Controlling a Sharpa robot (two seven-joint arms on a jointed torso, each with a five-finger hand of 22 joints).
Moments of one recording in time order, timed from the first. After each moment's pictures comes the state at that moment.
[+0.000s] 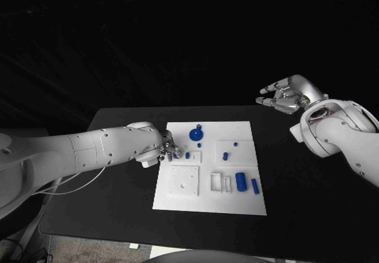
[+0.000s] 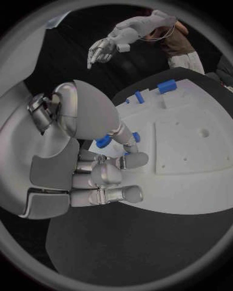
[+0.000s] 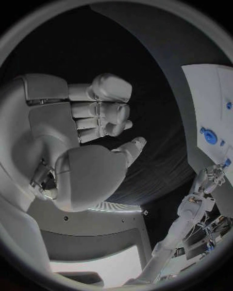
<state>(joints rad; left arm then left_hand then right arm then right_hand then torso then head) 1.25 -0.66 -0.24 1.19 -0.92 -0.07 -0.48 1.06 -0.02 0.47 -0.16 0.45 1.11 0.06 0.16 1.01 1.47 -0.06 0.57 0.24 1.43 -0.13 1.26 0.77 0.04 1.29 -0.14 0.57 1.31 1.07 -0.72 0.35 1.39 -1.39 -0.40 -0.19 1.26 -0.13 0.23 0.01 0.26 1.08 0.10 0.06 0.06 1.25 0.00 1.06 1.17 1.45 -0.08 0.97 0.99 0.06 1.46 -0.09 1.00 1.31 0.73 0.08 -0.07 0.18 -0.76</state>
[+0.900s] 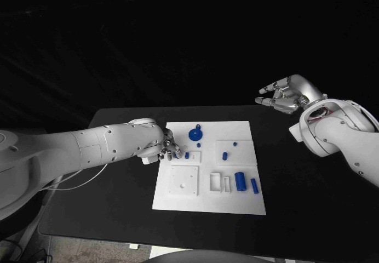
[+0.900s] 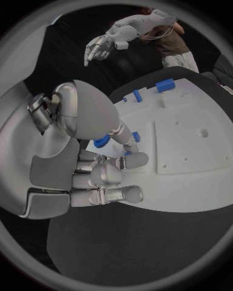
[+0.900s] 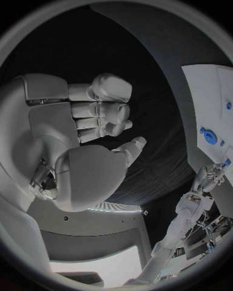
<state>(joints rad) 1.26 -0.62 -0.23 1.14 -0.92 0.01 -0.50 1.05 -0.01 0.47 -0.16 0.44 1.11 0.06 0.17 1.01 1.47 -0.07 0.57 0.24 1.43 -0.12 1.26 0.77 0.04 1.29 -0.14 0.57 1.31 1.07 -0.72 0.35 1.39 -1.39 -0.40 -0.19 1.26 -0.13 0.24 0.00 0.26 1.08 0.10 0.06 0.06 1.25 0.00 1.06 1.17 1.45 -0.08 0.97 0.99 0.06 1.46 -0.09 1.00 1.31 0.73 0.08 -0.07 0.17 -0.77</state>
